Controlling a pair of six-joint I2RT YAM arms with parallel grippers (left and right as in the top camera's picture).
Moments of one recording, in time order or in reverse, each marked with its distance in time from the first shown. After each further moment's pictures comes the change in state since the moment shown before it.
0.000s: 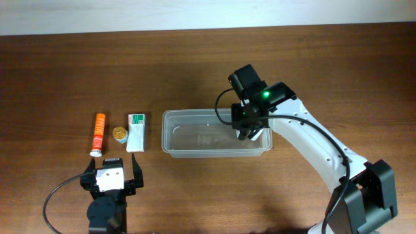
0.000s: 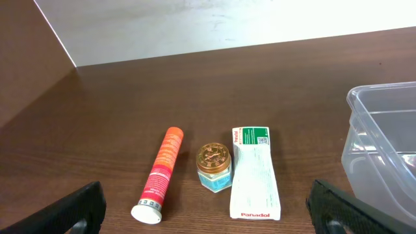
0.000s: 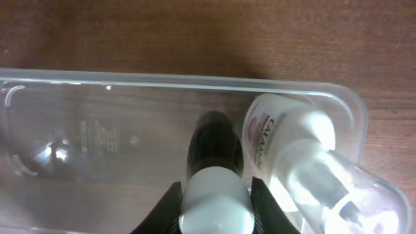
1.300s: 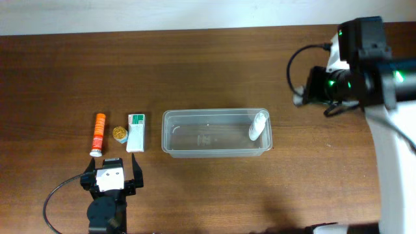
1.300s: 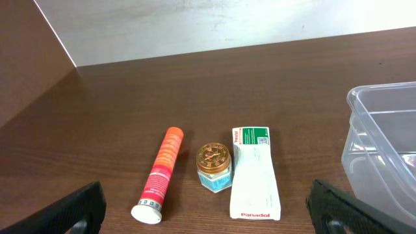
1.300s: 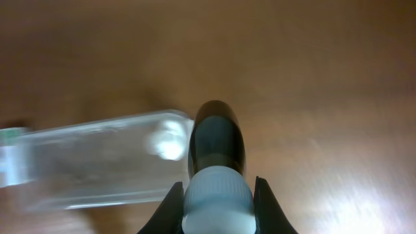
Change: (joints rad) left arm 0.000 0.000 0.000 0.000 0.000 0.000; right arm -0.353 -0.200 0.565 -0.497 -0.084 -0.183
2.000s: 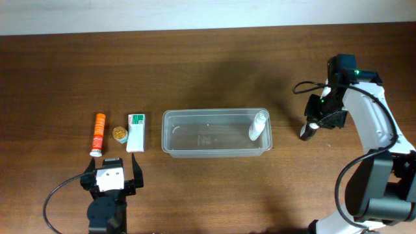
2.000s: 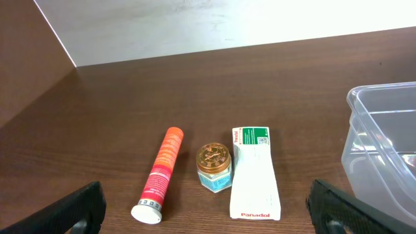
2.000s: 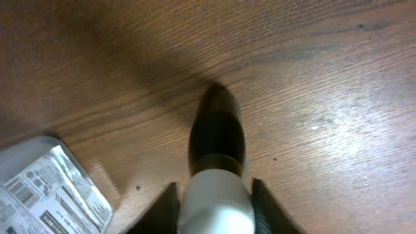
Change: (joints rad) left arm 0.000 0.000 0.000 0.000 0.000 0.000; right arm -0.269 0.262 -0.573 0.365 -0.011 -0.011
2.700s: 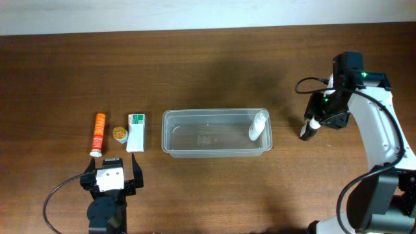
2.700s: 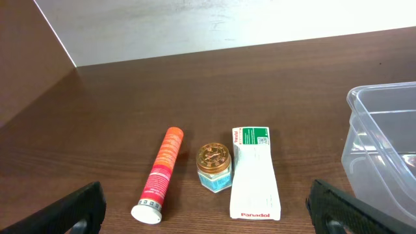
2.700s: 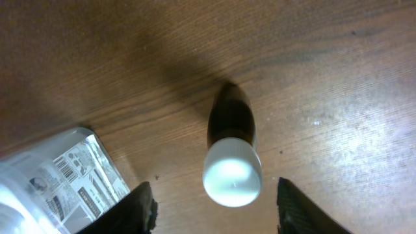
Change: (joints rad) left arm 0.000 0.000 0.000 0.000 0.000 0.000; right arm 0.000 -0.078 0.000 -0.004 -0.038 0.004
